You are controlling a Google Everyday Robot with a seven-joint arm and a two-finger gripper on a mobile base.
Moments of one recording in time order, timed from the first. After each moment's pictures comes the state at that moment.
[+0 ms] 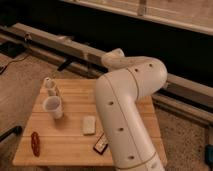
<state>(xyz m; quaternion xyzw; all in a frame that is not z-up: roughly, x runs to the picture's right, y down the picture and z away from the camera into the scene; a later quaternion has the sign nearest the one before) 0.094 0.007 0.969 -0.28 0.19 0.29 0.89</state>
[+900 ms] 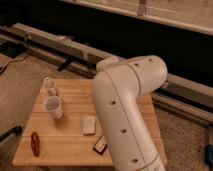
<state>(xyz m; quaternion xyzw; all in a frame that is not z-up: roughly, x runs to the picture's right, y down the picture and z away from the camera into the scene) 0.065 0.079 0.925 -0.36 0.20 0.25 0.88</state>
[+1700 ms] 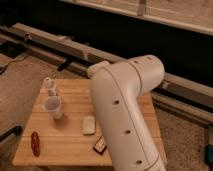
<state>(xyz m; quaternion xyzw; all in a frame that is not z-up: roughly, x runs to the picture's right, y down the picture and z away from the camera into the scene) 0.007 0.130 0.887 -0.45 0.15 0.16 0.87</state>
